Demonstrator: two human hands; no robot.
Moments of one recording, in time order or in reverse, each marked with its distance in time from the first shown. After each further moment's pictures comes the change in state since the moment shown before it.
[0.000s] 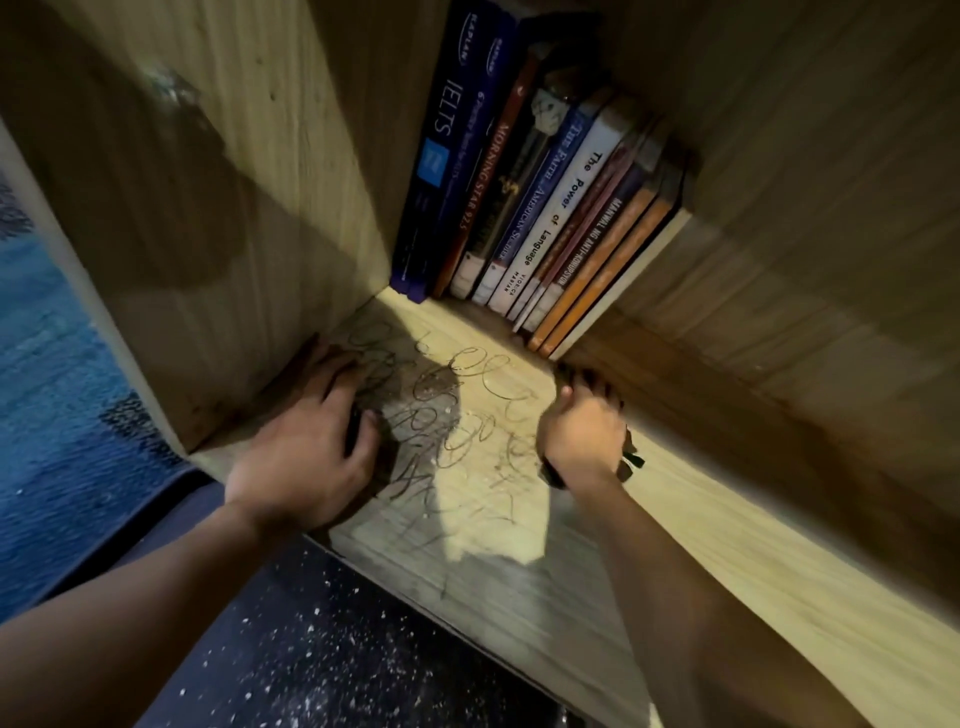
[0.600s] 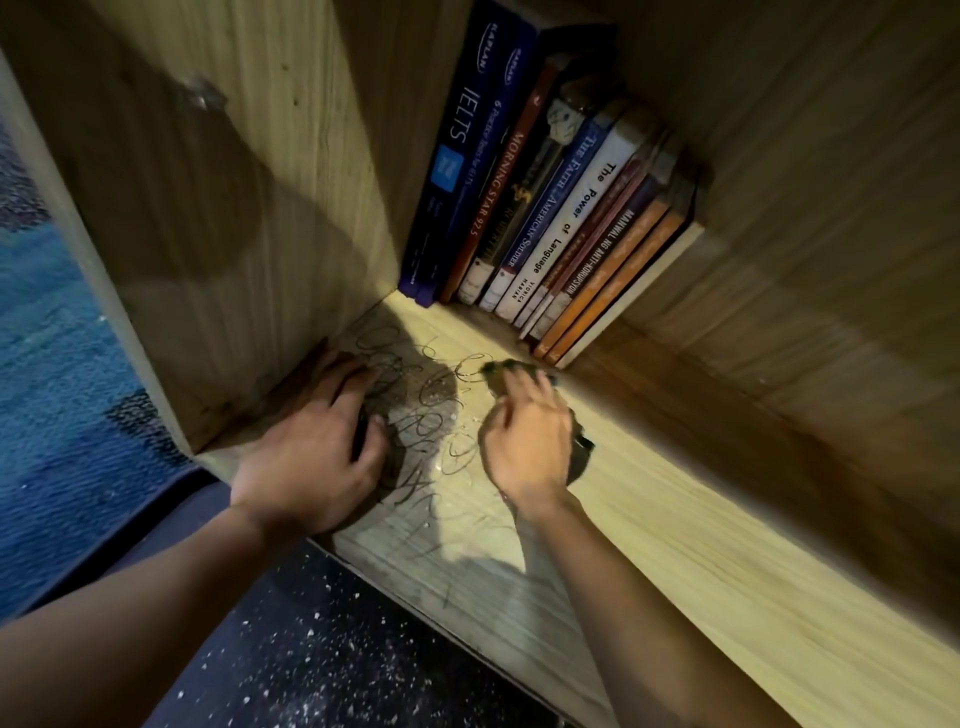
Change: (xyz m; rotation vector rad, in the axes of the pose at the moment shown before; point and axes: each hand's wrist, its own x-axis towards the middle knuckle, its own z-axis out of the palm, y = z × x) left_hand -0.004 0.006 -0.005 0.002 -0.033 -0.030; right_hand -0.042 -0.038 0.012 0.096 0.052 -0.410
